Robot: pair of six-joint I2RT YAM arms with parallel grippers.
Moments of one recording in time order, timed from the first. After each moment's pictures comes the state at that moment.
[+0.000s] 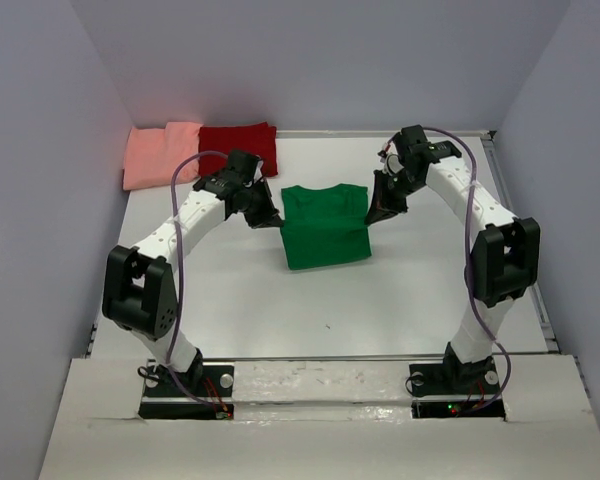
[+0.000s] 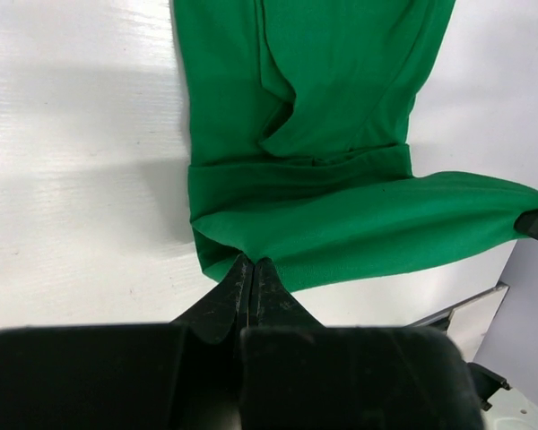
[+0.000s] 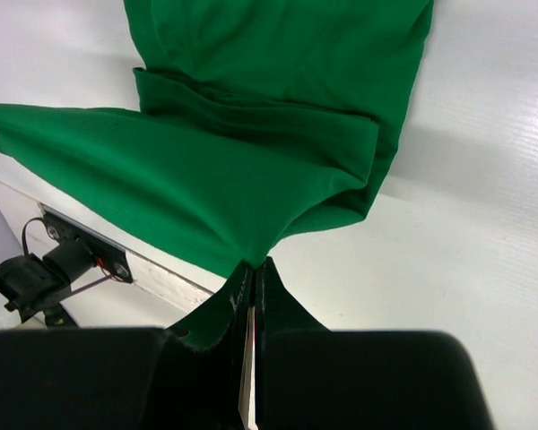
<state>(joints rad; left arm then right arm) -0.39 1.62 1.31 -0.64 0.25 -0.70 0.26 1.84 1.68 -1.07 -0.45 0.33</state>
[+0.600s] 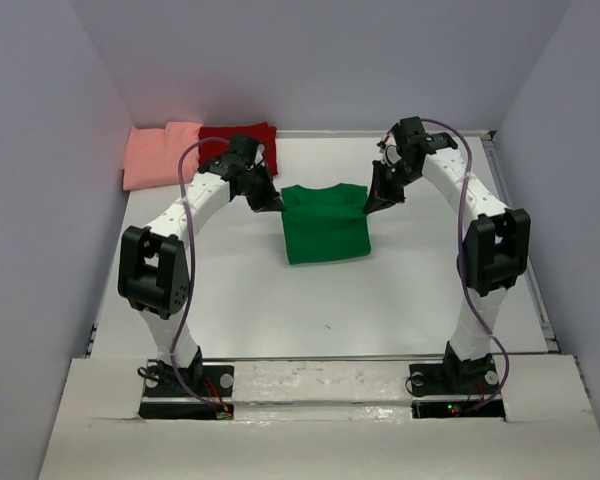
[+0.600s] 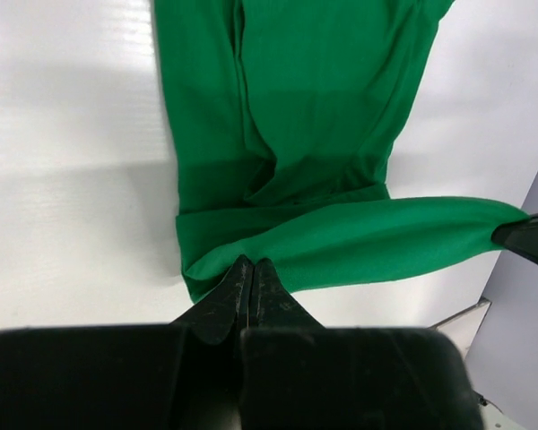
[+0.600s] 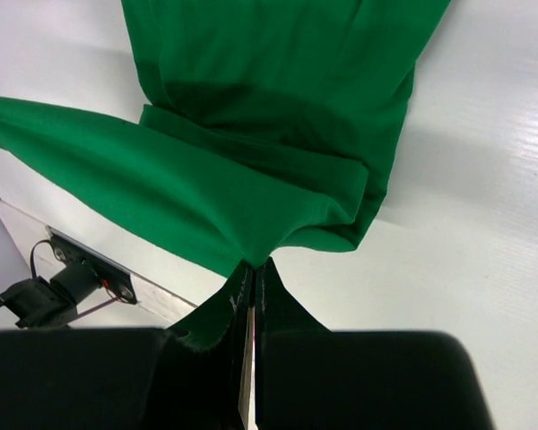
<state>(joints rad) -0.35 1.76 1.46 -0.65 0.29 -0.68 0.25 1.94 1.80 -1.07 -0.45 0.33</state>
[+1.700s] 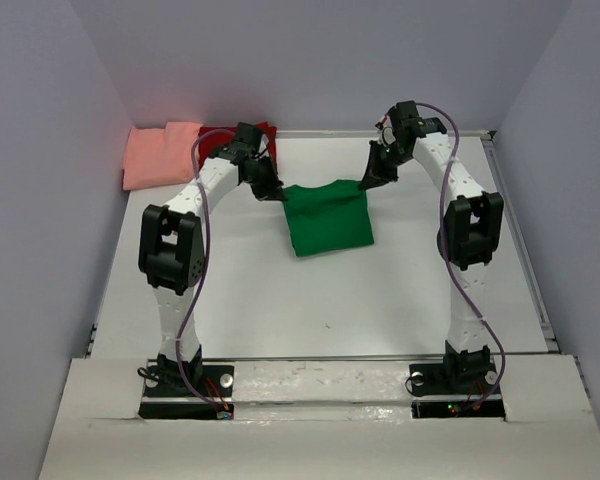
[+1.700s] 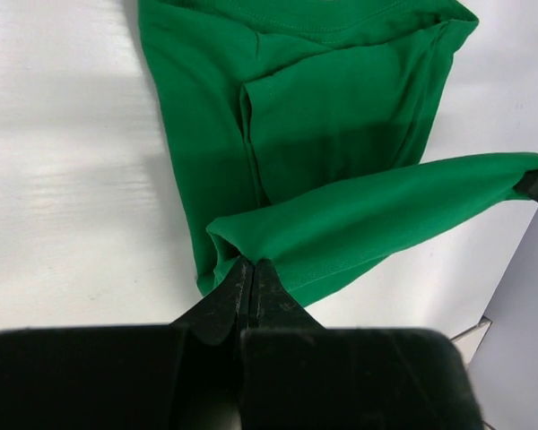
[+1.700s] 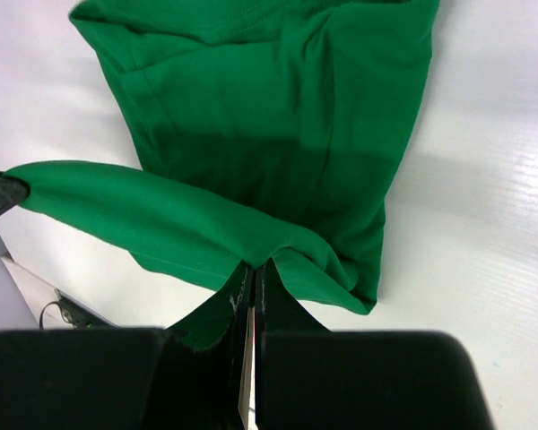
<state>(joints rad) -0.32 1.99 1.69 -0.67 0.32 -0.65 0.20 2.26 2.18 -1.07 -0.45 0.33</state>
